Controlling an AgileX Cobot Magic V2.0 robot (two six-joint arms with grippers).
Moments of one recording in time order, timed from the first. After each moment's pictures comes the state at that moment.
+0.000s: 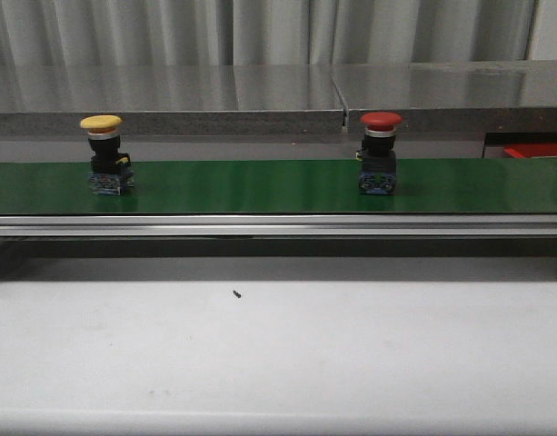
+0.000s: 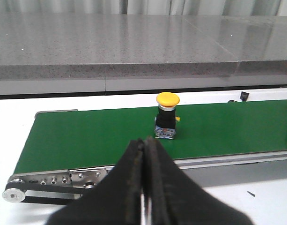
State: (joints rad) left arm -0.05 0.45 -0.31 -1.09 0.22 1.03; right arm -0.13 0.69 -0.60 0.53 0.67 -0.58
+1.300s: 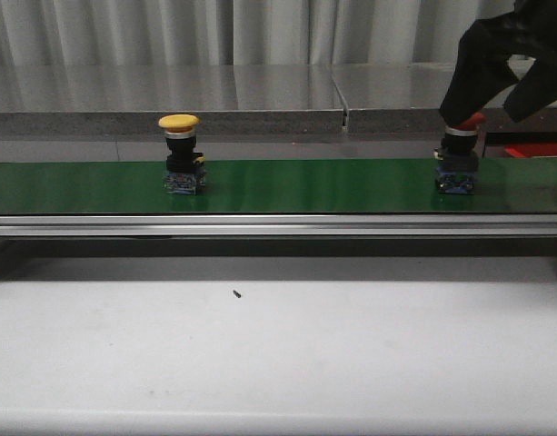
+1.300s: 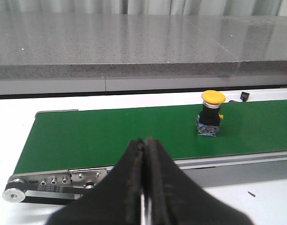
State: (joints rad) left arm -0.05 0.45 -0.31 -1.09 0.22 1.03; right arm 0.02 1.65 -1.24 0.49 0.63 -0.61
